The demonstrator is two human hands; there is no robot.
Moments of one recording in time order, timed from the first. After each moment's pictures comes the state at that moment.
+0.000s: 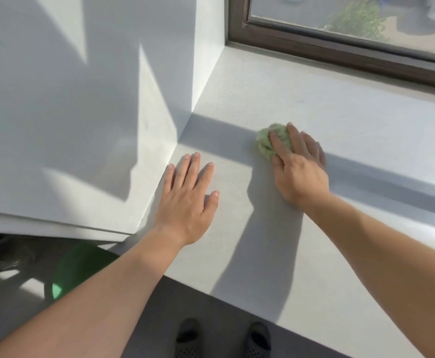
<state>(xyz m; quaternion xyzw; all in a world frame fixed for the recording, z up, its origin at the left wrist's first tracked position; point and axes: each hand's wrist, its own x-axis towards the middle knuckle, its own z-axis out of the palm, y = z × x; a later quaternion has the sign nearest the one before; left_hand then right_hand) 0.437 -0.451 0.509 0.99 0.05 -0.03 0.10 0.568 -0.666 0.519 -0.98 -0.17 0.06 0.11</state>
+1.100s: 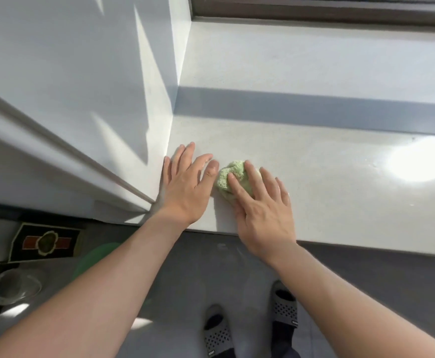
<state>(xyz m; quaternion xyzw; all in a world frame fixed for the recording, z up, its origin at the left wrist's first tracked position) 0.410 -0.405 0.523 0.94 0.05 -0.07 0.32 0.368 -0.579 0.509 -0.99 -0.11 0.02 0.11</state>
